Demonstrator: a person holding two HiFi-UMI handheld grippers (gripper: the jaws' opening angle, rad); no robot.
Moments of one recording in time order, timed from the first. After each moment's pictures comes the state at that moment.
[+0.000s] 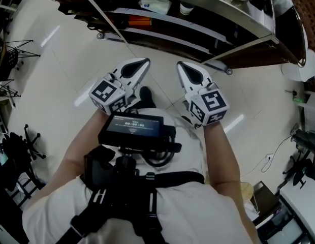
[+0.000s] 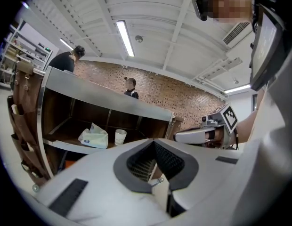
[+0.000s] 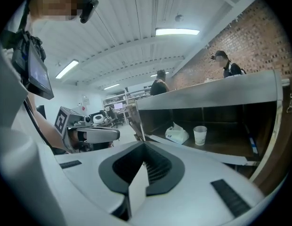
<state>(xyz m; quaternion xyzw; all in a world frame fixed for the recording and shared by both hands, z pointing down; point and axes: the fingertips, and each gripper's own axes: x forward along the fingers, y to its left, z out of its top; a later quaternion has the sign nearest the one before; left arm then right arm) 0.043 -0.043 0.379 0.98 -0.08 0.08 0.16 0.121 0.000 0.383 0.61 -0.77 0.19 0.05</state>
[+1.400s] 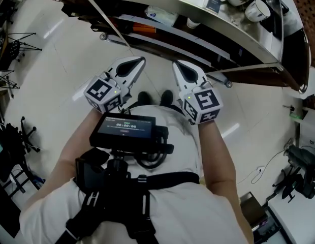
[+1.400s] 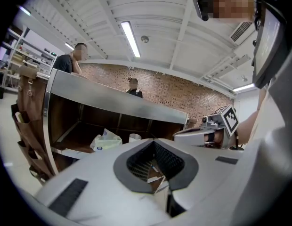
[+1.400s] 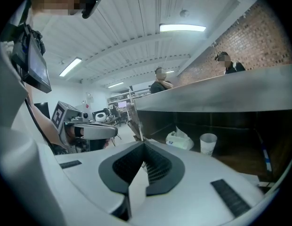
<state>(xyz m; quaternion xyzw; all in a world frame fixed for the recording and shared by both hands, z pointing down) 0.052 -0.116 0.378 0.98 -0.12 0.09 0.16 0.135 -0.081 0.389 0.59 -0.79 0.18 0.07</state>
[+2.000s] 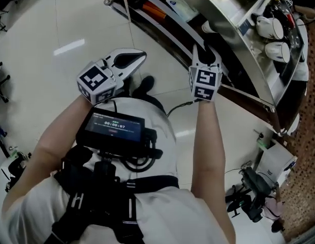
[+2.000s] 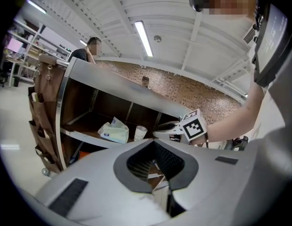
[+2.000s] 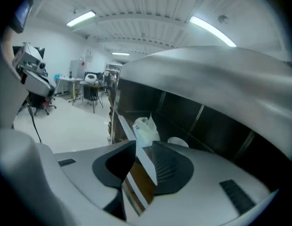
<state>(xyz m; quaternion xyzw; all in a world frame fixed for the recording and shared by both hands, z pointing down) 0.036 -0.112 0.423 0.96 -0.18 0.09 0.19 0.230 -0.159 0.467 0.62 -0.73 0.08 0.30</state>
